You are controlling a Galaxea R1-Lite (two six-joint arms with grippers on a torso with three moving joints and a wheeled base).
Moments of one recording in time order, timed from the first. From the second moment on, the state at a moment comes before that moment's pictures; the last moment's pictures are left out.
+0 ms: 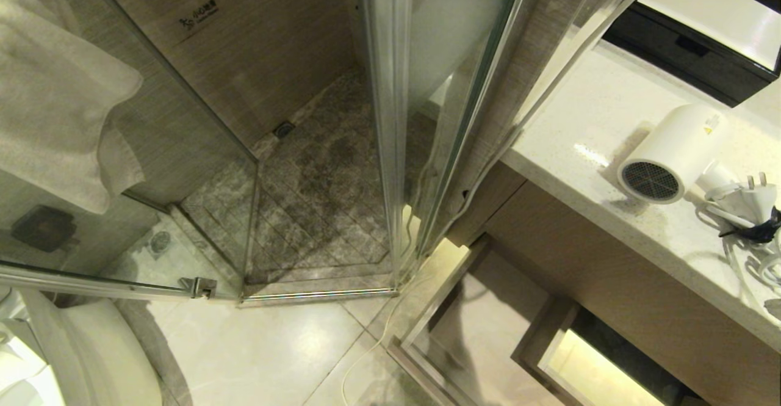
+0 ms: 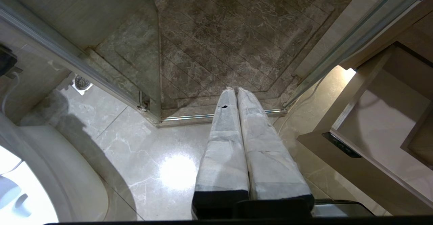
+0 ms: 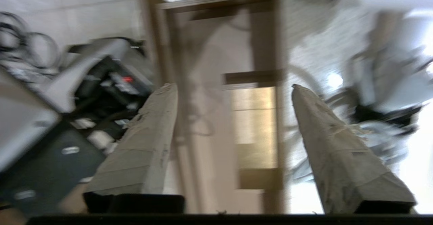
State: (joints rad) left arm 0.00 0.00 0.00 0.00 0.00 0.00; right arm 0.12 1.01 -1.17 0.80 0.28 -0.60
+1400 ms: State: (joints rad) left arm 0.00 0.00 0.00 0.00 0.00 0.00; right arm -0.17 1.21 -1.21 0.50 0.04 -0.92
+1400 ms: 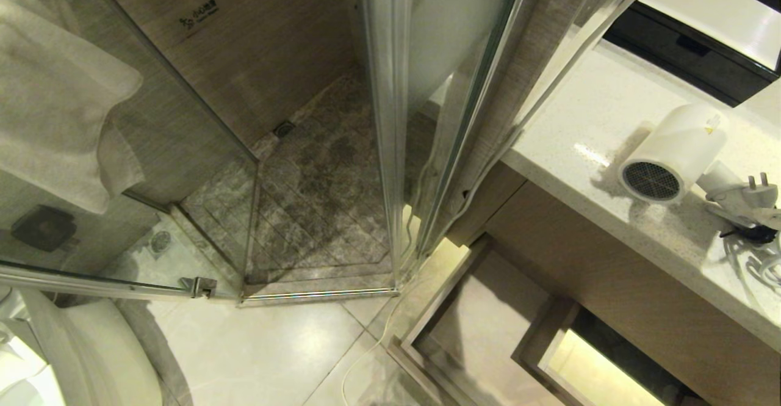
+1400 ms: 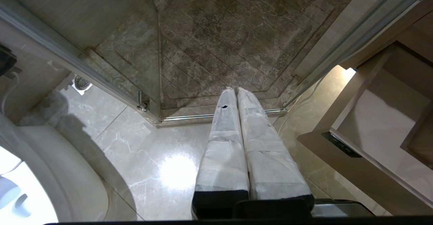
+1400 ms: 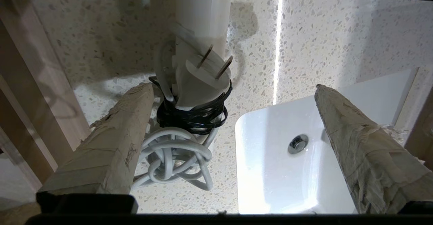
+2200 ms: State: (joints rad) left arm 0.00 0.00 0.00 0.00 0.00 0.00; right arm -0.19 1.16 -1.14 0.65 0.04 -0.75
